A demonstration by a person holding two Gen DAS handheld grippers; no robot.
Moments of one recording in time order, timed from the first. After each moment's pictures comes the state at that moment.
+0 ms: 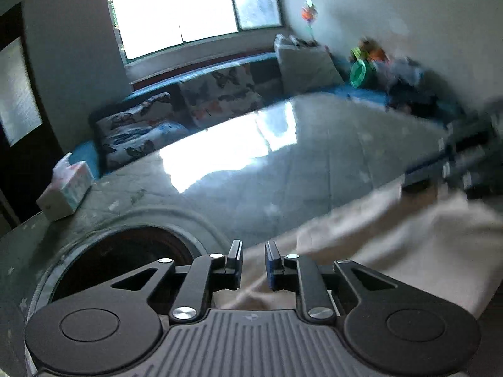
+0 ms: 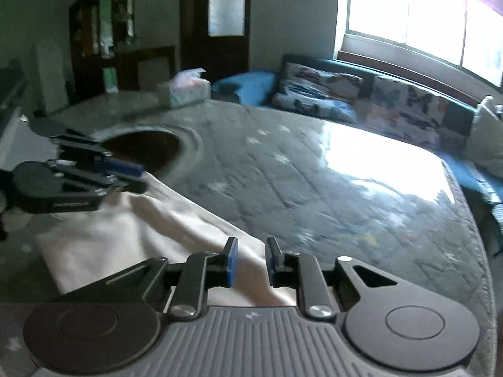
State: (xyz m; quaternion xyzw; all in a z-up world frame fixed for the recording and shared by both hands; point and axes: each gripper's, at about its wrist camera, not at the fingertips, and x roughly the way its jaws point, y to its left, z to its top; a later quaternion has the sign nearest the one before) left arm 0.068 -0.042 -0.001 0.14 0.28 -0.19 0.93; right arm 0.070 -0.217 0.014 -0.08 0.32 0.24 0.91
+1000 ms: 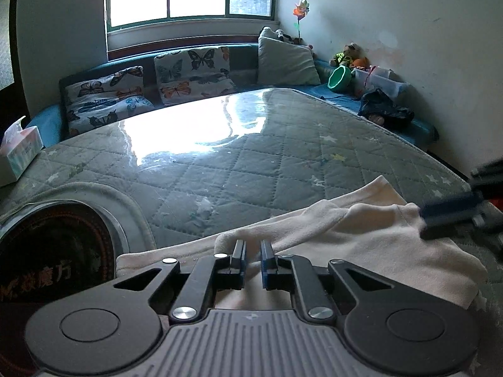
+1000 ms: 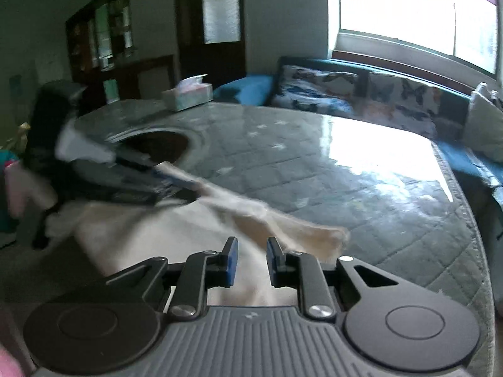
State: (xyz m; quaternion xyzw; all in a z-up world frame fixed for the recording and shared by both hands) left arm 0.092 -0.074 -0.022 0.08 0.33 -0.24 0.91; right arm 0.016 -0.244 0.013 -0.06 0.32 0.24 0.91
